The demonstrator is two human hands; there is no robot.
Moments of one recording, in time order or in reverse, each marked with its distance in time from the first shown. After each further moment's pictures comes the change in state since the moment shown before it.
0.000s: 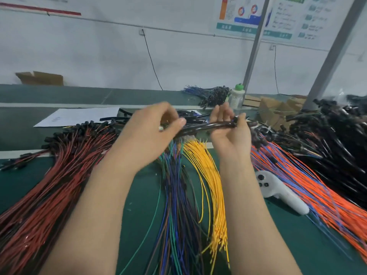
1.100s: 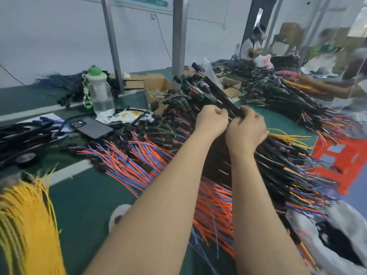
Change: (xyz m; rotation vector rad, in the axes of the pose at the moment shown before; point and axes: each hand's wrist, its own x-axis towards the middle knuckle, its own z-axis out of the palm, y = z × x) left_hand 0.160 0.250 0.392 -0.626 -0.595 -0.096; right_hand 0.065 -0.344 -0.072 -2.067 1.106 -0.893
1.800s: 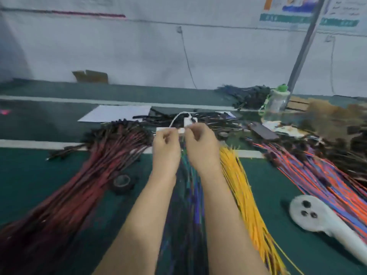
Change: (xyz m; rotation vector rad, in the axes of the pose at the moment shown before) left_hand -0.318 -0.110 -0.319 -0.302 1.233 -0.093; right_hand -0.386 -0.205 0.025 0.658 -1.038 -0.539
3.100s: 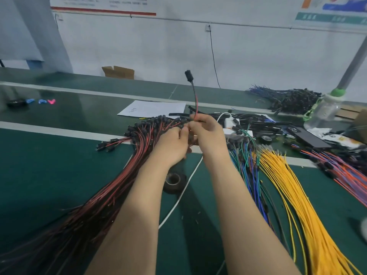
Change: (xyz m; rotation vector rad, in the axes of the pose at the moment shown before) left_hand 0.077 0.003 -0.118 0.771 -0.305 0.131; right_hand 0.012 -0.026 0.114 0.597 -0.180 0.145
